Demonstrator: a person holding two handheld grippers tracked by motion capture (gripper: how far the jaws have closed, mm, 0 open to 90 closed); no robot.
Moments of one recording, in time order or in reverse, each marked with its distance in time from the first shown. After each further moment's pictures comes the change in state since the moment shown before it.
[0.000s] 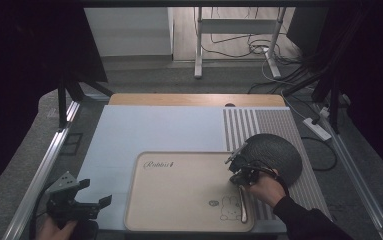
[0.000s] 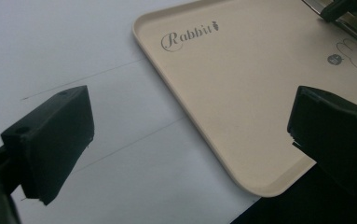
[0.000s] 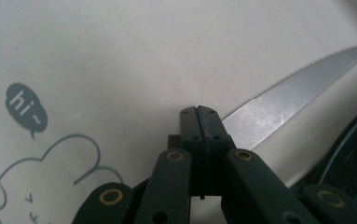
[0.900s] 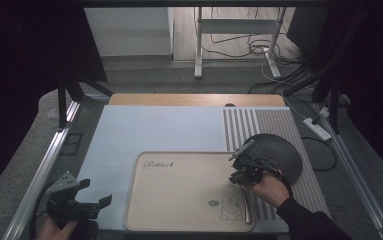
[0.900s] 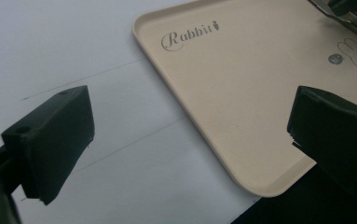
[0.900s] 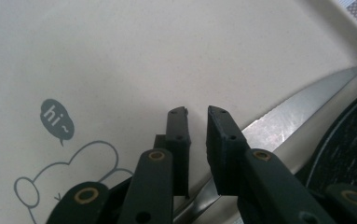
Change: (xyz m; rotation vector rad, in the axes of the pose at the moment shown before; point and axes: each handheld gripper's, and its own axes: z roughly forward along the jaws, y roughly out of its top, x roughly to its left) left arm 0.000 0.000 0.000 0.001 0.001 0.001; right arm -0.002 -0.002 -0.015 -0.085 0.036 0.043
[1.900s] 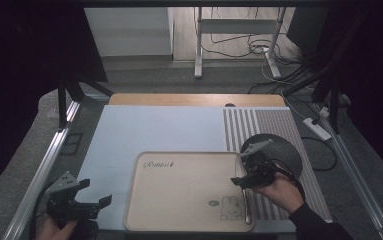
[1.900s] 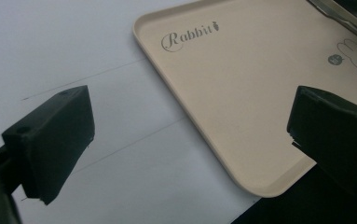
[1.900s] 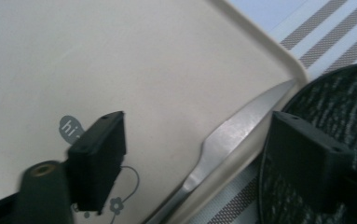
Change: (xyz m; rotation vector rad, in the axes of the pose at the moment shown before) left arm 0.000 0.000 0.000 -0.002 0.000 0.000; right arm 0.000 -0.016 -0.038 -0.172 -0.056 0.037
